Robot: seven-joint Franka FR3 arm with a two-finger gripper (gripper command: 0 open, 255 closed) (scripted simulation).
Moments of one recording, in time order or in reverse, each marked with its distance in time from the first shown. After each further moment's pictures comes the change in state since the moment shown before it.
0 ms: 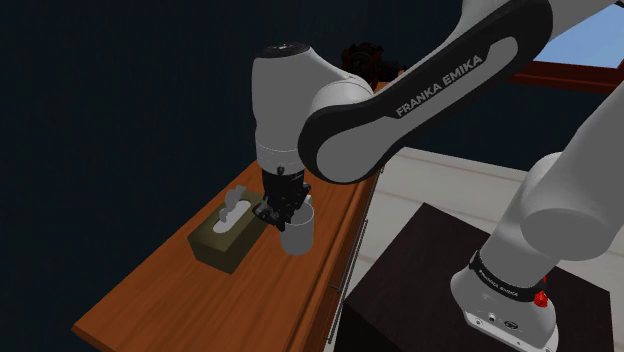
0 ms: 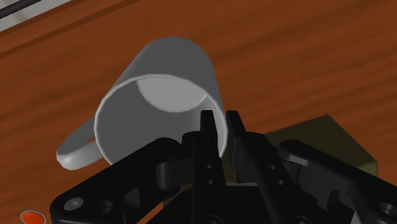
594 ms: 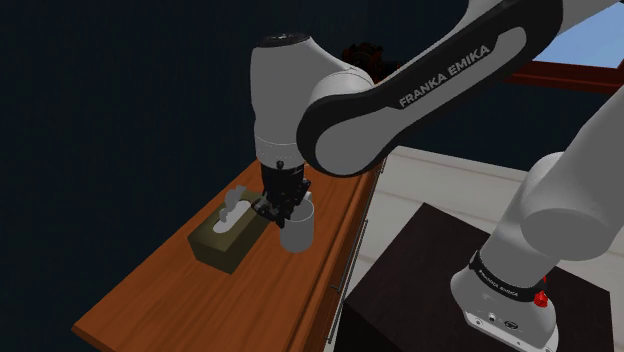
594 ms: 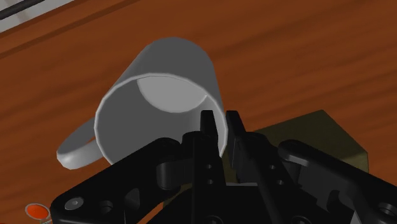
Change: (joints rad) arm 0.002 -0.019 -0.004 0.015 0.013 -0.031 -0.010
